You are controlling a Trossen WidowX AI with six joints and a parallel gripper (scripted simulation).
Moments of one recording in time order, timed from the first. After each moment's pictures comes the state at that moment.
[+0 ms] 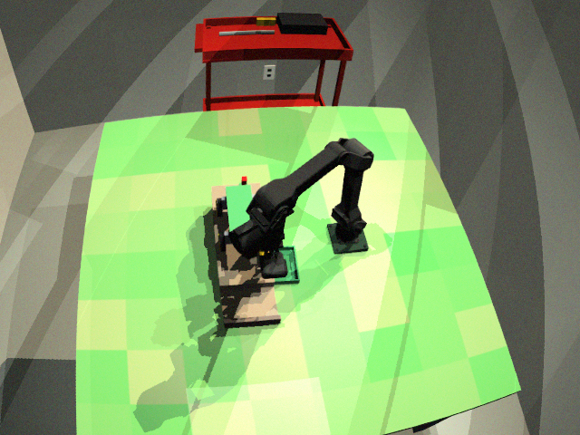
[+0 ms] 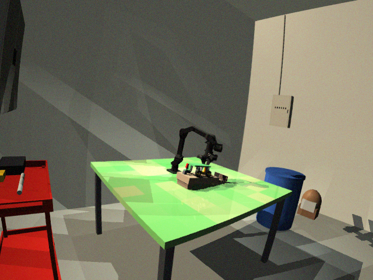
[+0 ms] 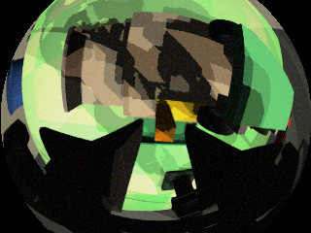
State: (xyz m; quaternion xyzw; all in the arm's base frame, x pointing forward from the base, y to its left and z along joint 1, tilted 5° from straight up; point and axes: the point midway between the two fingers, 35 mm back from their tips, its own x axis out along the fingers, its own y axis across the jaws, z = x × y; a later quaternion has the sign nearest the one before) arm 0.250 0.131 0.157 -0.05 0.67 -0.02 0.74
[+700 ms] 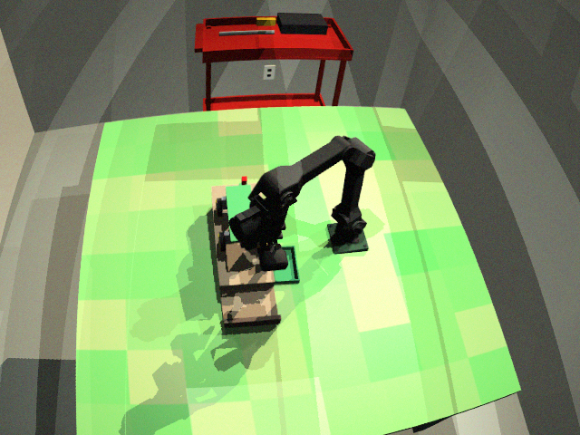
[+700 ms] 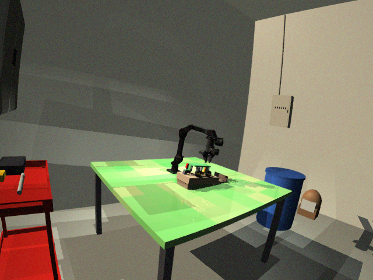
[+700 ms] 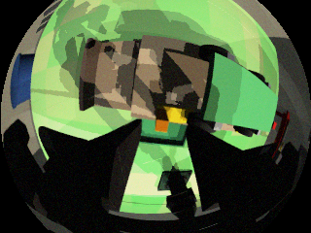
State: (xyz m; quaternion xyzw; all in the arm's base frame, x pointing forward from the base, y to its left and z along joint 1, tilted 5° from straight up) arm 0.258 0.136 0.201 -0.06 0.64 0.01 0.76
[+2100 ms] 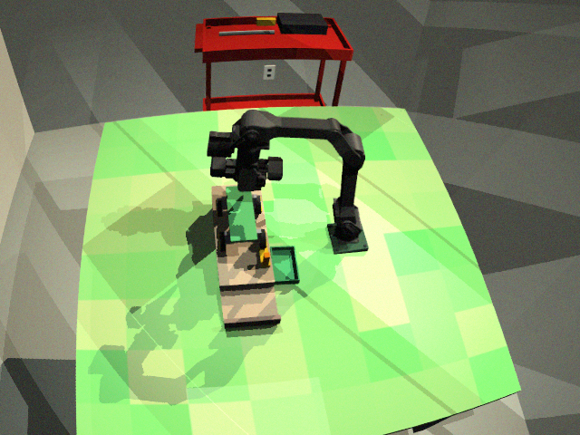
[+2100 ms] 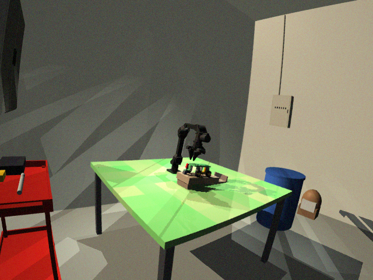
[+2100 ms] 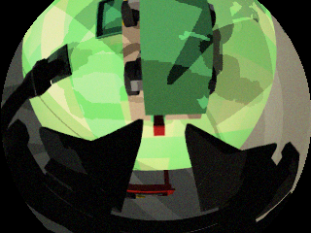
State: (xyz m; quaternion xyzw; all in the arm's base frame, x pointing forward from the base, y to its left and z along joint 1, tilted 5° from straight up) arm 0.294 -0.059 0.242 -0.57 0.55 0.37 0.49
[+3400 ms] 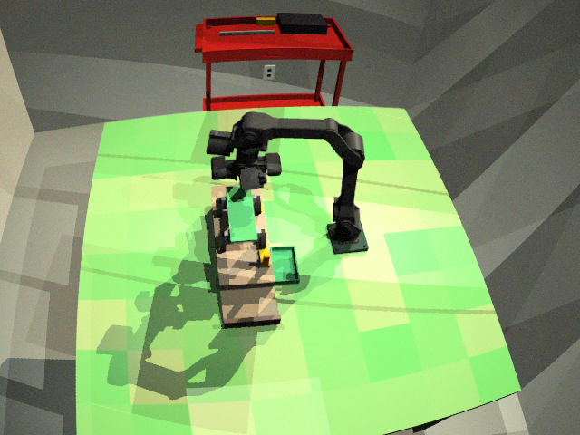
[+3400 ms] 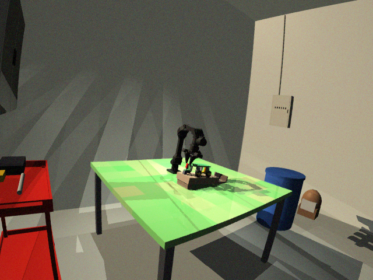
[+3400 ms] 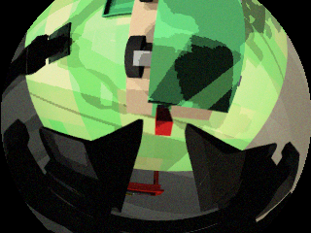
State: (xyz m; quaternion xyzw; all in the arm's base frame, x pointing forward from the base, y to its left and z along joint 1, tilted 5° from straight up) arm 0.296 -0.089 0.215 -0.60 0.53 0.40 0.44
